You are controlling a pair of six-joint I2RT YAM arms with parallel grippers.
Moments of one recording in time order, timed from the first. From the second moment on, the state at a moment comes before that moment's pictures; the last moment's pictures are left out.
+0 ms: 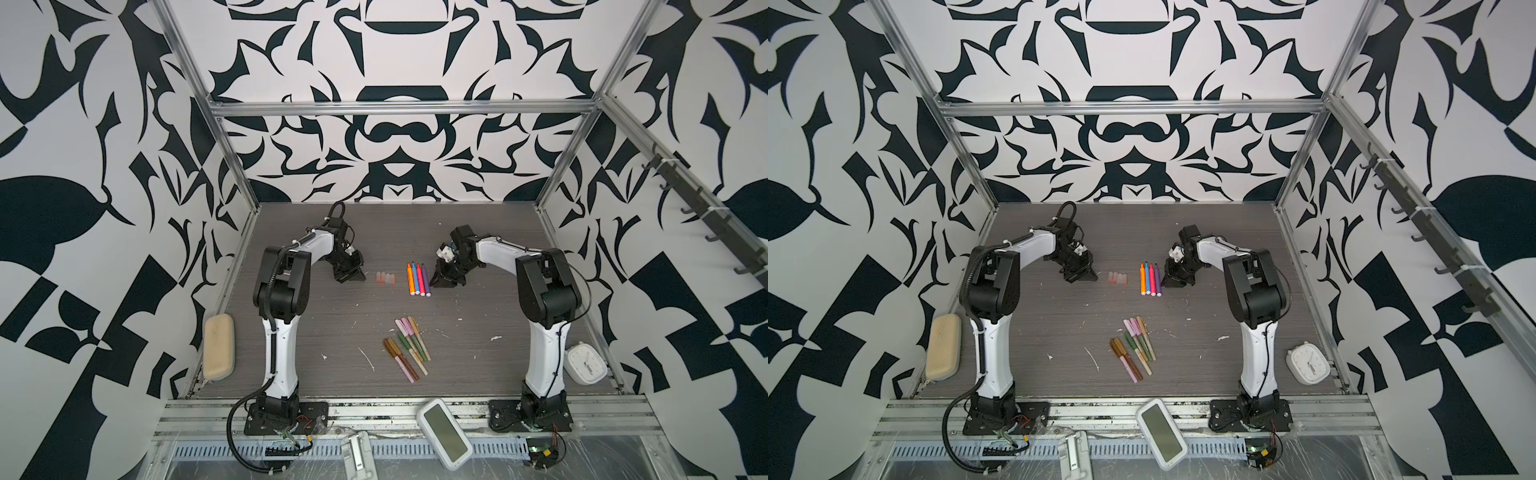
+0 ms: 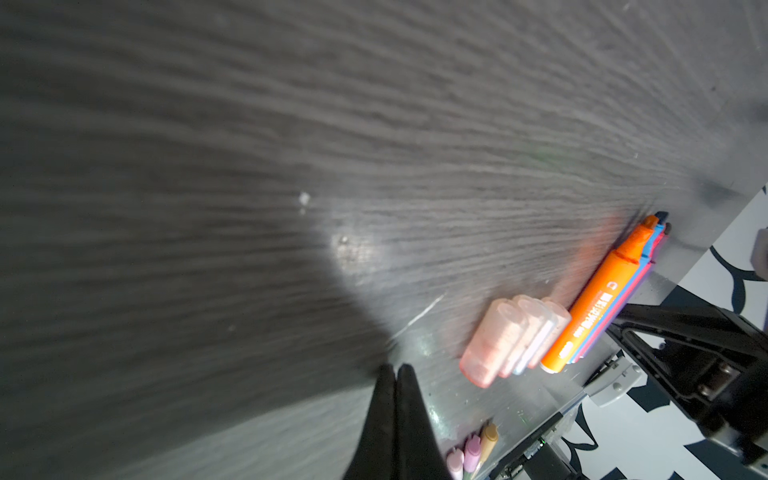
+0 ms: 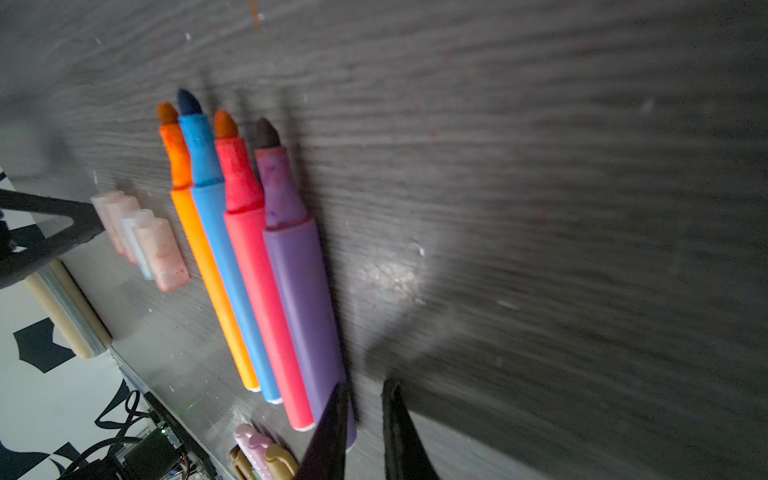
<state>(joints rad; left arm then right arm) -0.25 2.16 1.55 -0.82 0.53 -0.50 0.29 2.08 1.41 -0.70 -0.56 0.39</state>
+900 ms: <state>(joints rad) -0.25 2.14 1.52 -0.78 0.53 -0.51 0.30 2.10 1.43 -0.71 -0.57 0.38</state>
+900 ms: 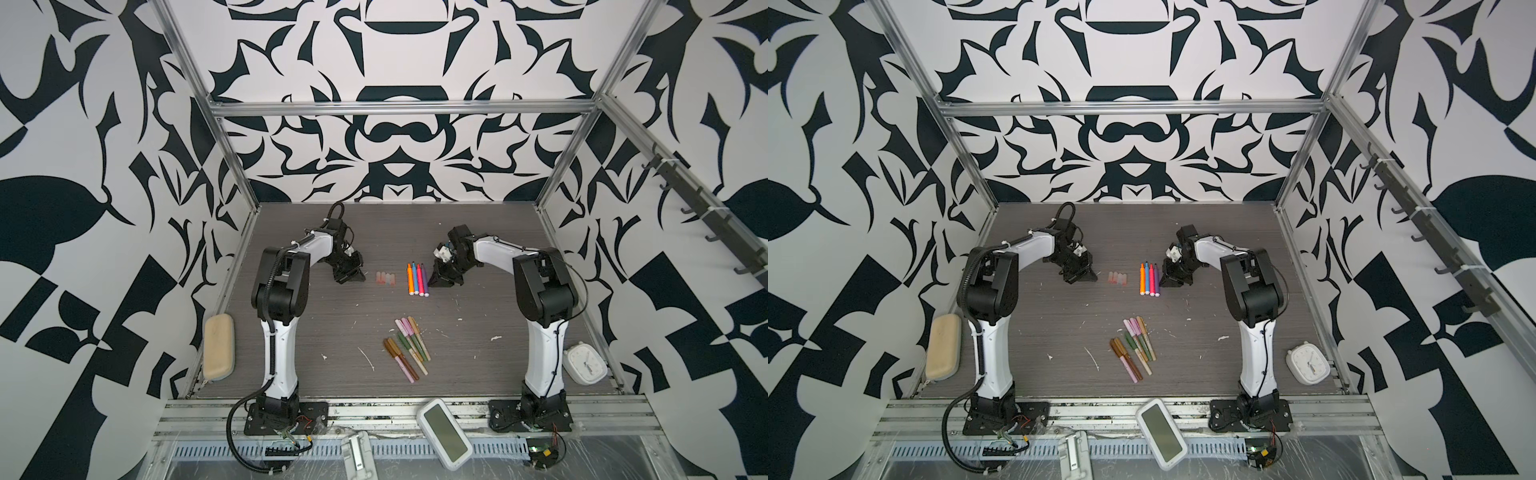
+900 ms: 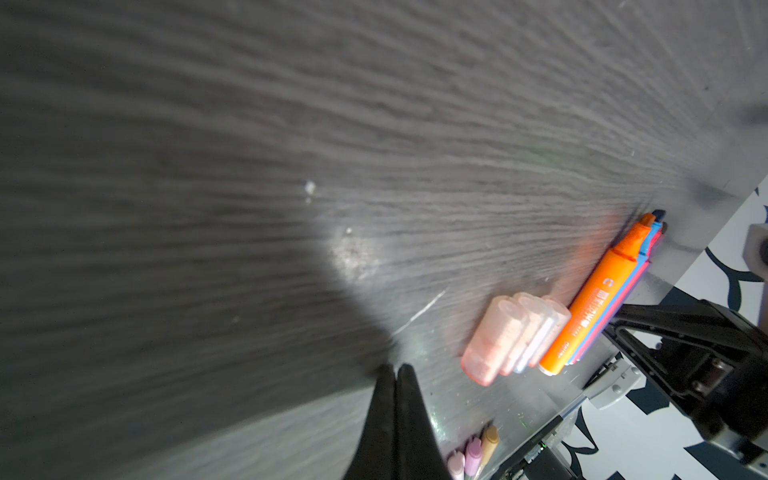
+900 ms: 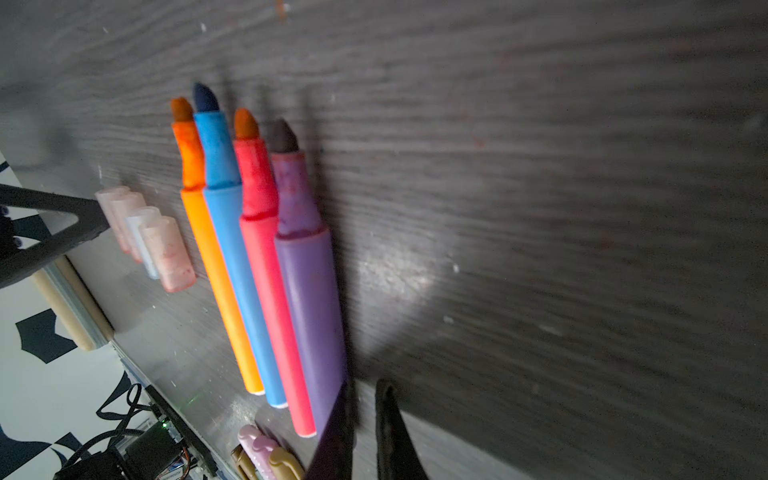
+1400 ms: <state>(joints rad) -0.20 2.04 1.33 -0.66 0.58 -0.60 0.27 1.83 1.18 -0.67 -0.42 0.36</state>
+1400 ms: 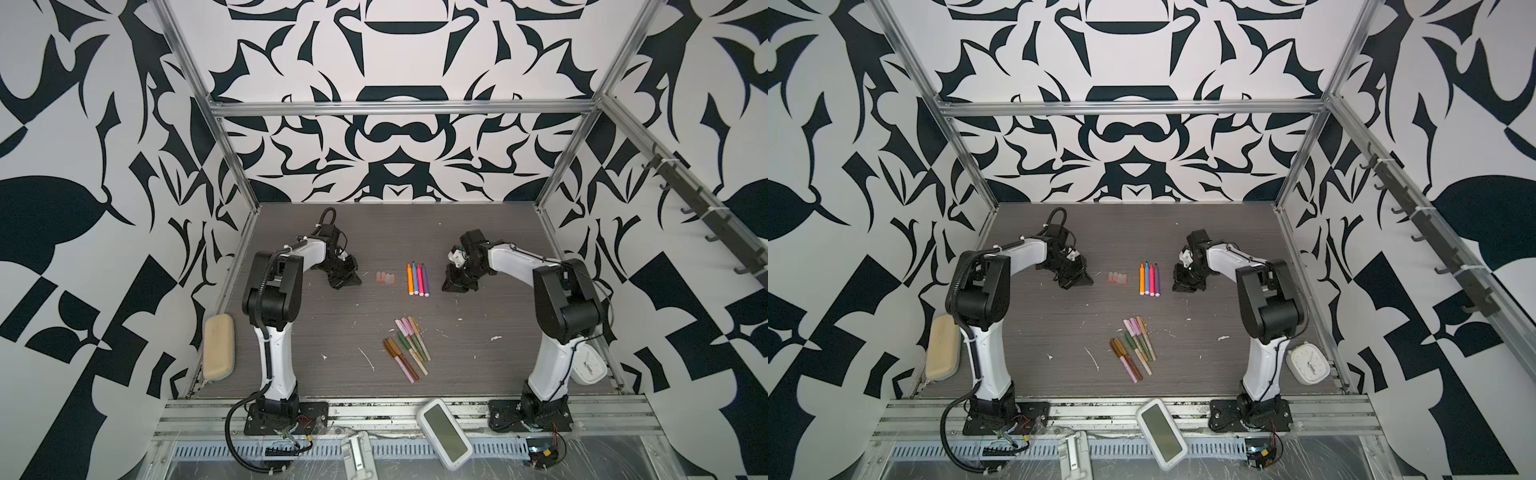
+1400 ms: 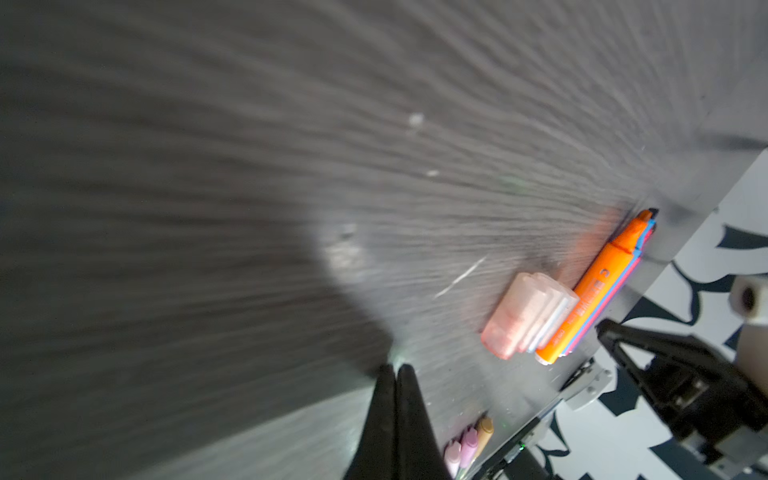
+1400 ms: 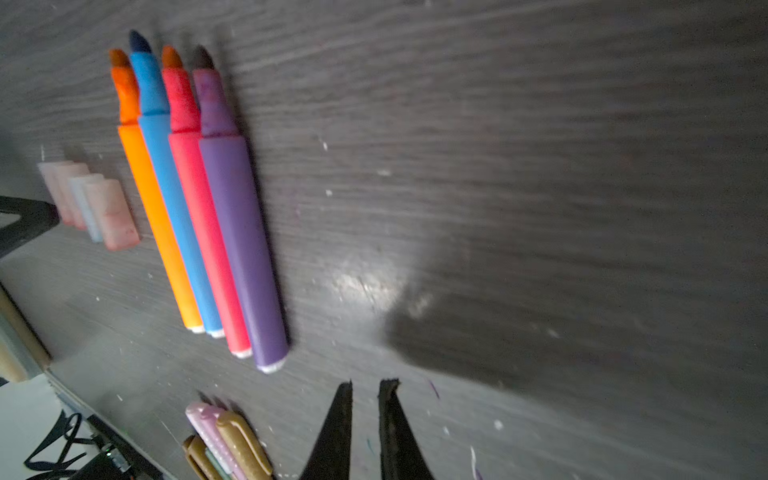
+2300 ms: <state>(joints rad) -0.18 1.80 1.14 -0.42 0.57 -0.71 0.92 1.57 0.83 -0.61 -0.10 0.54</state>
